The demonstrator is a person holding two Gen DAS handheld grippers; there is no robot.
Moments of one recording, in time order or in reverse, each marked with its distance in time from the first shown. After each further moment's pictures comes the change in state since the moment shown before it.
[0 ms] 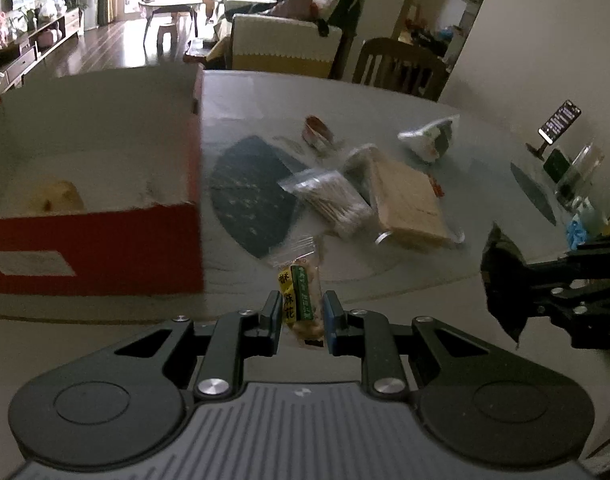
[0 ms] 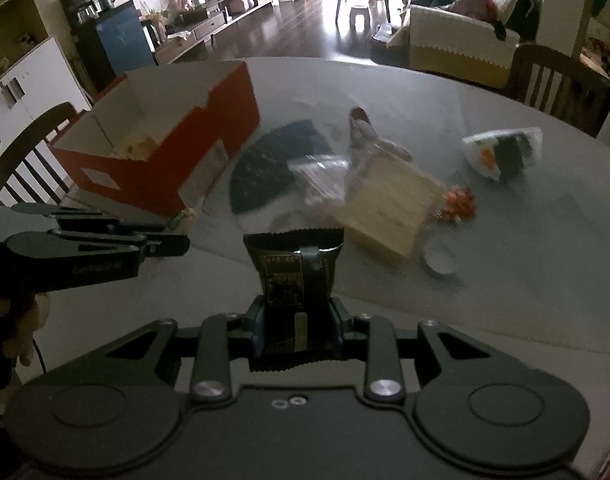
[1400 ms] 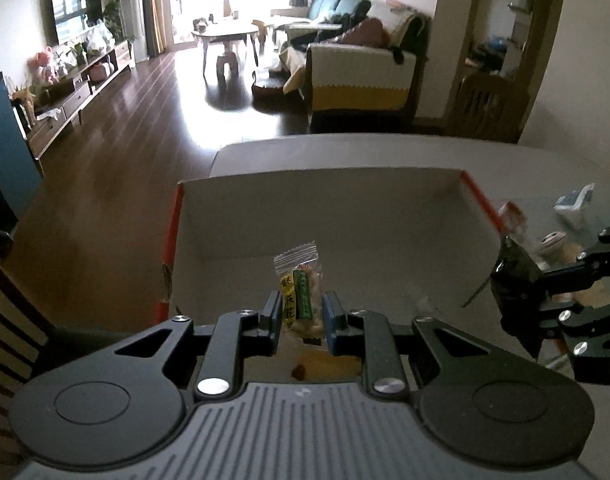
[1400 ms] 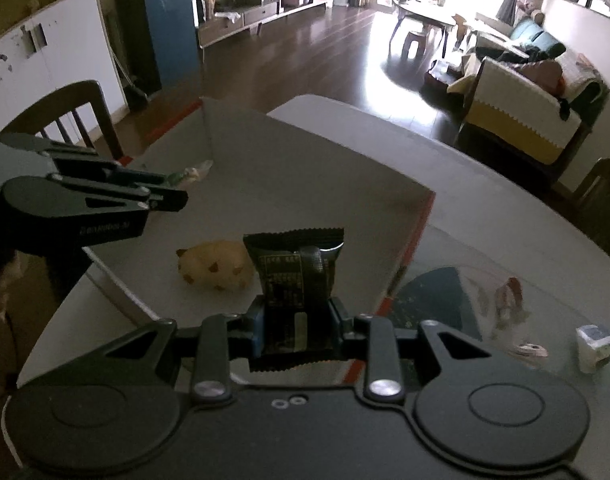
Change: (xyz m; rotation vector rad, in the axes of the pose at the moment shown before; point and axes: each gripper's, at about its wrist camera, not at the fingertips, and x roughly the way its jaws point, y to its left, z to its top) left arm -0.014 0.214 0.111 0.046 -0.045 0.193; right arm 0.130 0.175 0.162 -0.211 0.040 -0.042
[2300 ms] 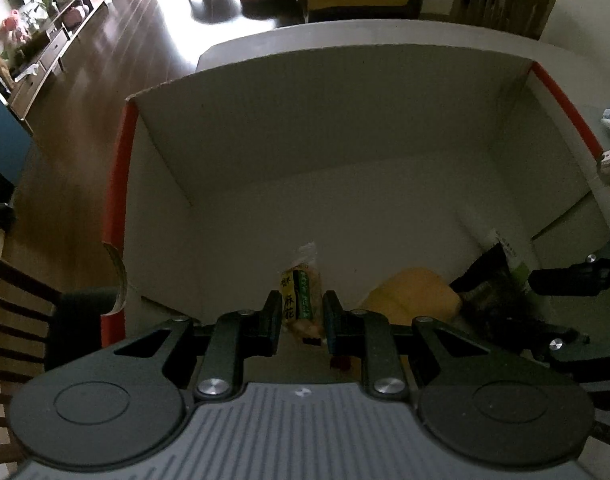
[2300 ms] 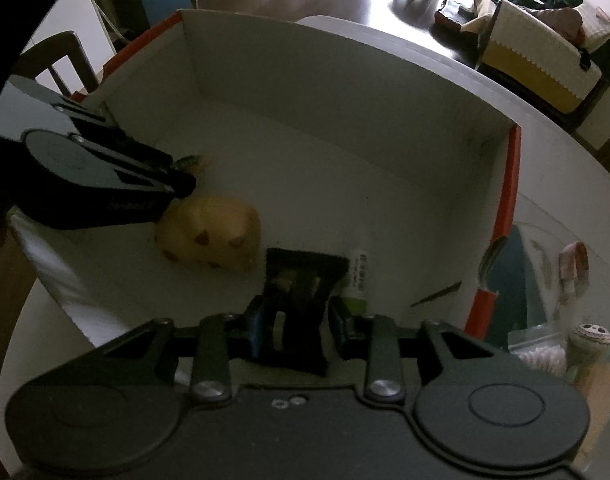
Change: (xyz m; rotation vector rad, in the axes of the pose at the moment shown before) left arm 0.077 0.009 -0.007 0.091 0.310 0.032; right arm 0.072 0.015 -0.002 0.032 0.169 0.021
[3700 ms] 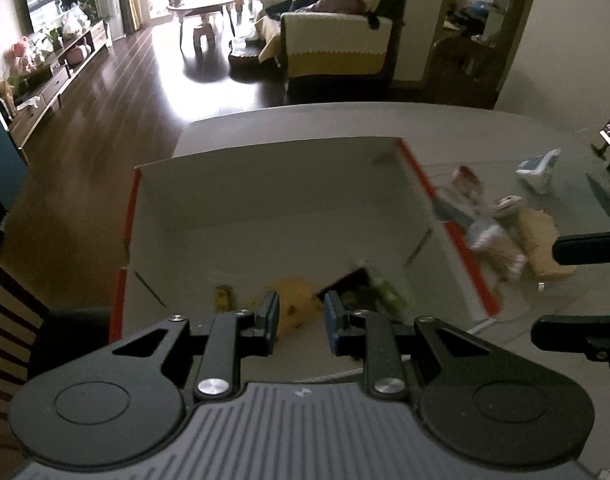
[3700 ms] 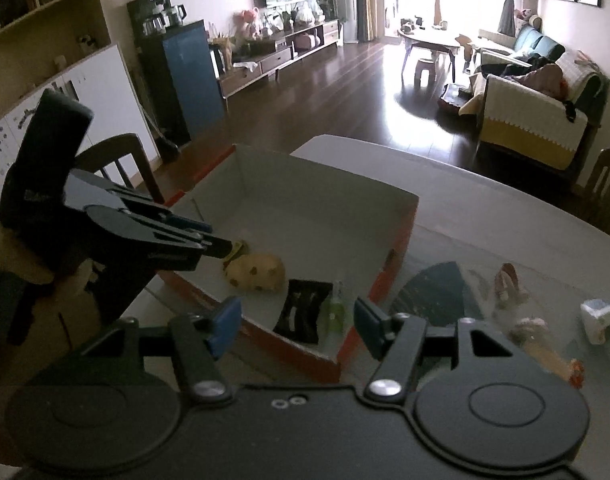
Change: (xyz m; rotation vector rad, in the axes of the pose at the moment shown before) left arm -0.129 -0.068 -0.024 -0.049 -0.211 -0.071; right arm -0.165 -0.039 -0.078 0.035 -0.336 0.108
